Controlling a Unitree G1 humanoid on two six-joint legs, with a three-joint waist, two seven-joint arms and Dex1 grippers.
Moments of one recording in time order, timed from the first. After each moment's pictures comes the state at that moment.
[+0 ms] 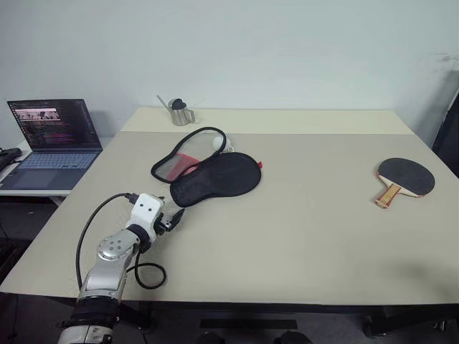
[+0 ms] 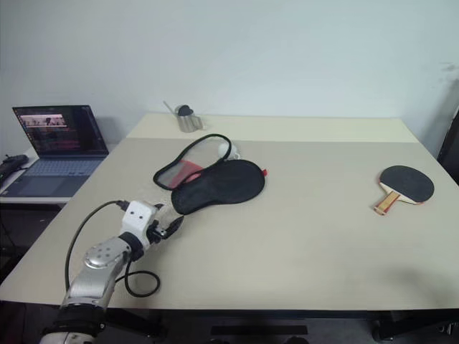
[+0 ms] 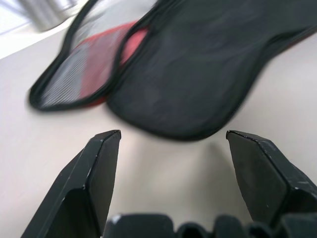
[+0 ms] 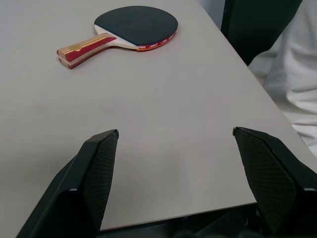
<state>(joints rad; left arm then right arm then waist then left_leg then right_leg) -0.31 0.53 0.11 0.38 -0.07 -0.03 -0.48 0.55 -0.67 -1.06 -0.14 0.63 0.47 0.70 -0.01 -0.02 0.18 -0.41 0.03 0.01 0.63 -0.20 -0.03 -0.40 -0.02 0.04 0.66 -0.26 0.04</state>
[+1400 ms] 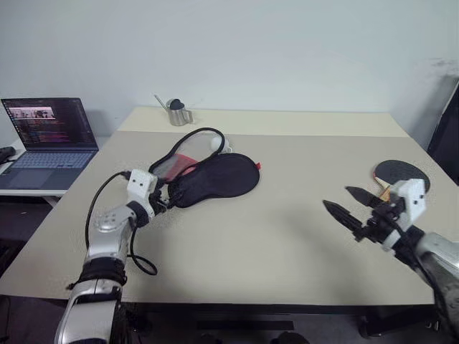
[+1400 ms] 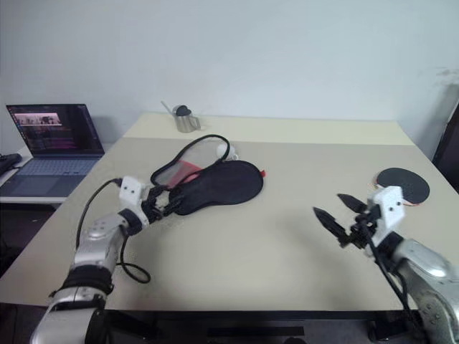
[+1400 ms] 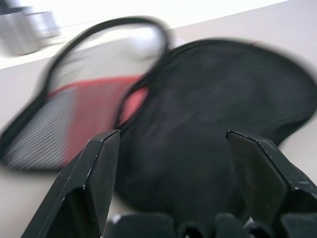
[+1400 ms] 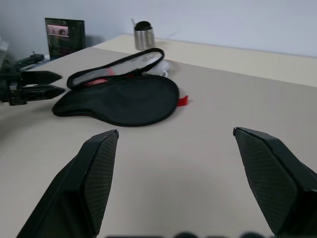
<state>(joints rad) -0.67 0.55 0.16 0.76 -0.23 -0.05 -0.86 -0.08 -0.59 -0.25 -0.59 0.72 0.66 0.44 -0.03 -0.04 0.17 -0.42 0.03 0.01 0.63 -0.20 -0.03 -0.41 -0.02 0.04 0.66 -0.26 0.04</state>
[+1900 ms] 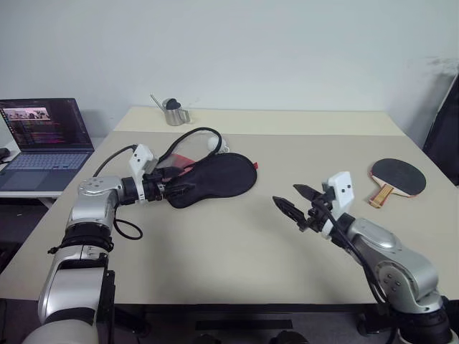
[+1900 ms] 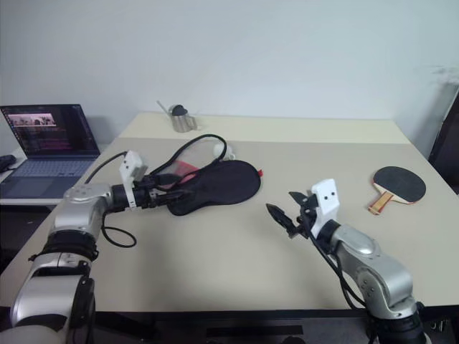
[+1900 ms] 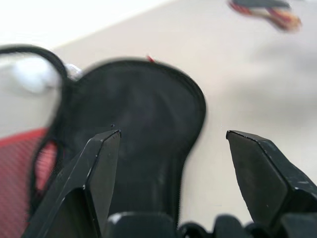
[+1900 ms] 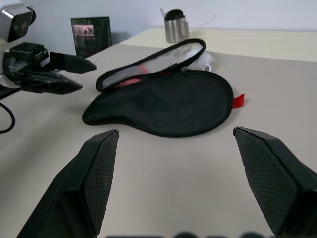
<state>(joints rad) -0.83 0.68 0.03 0.82 -0.17 0.03 -1.27 -0.31 -0.38 0.03 -0.45 0.59 0.72 0.32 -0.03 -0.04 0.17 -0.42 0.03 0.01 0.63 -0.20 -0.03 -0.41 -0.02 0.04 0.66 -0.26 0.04</state>
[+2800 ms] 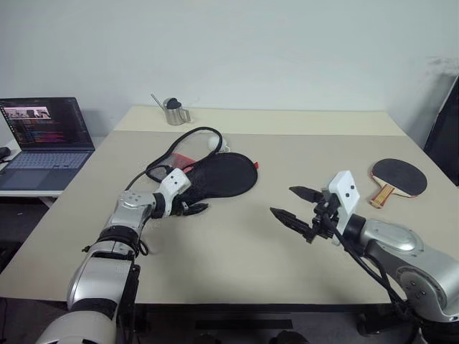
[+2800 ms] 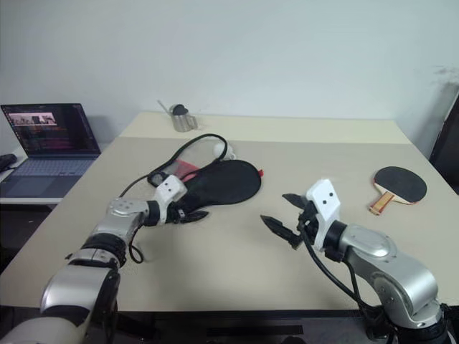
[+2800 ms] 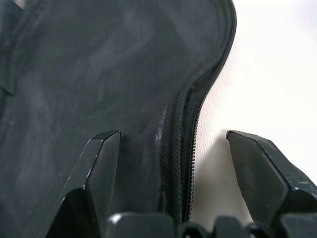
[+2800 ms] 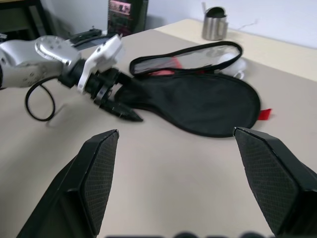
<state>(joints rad) -0.94 0.54 -0.08 1.18 0.08 -0.24 -1.01 -0.29 -0.54 -0.02 -0.68 0.66 0.84 0.40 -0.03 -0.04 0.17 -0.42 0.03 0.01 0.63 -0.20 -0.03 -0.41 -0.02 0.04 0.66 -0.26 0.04</state>
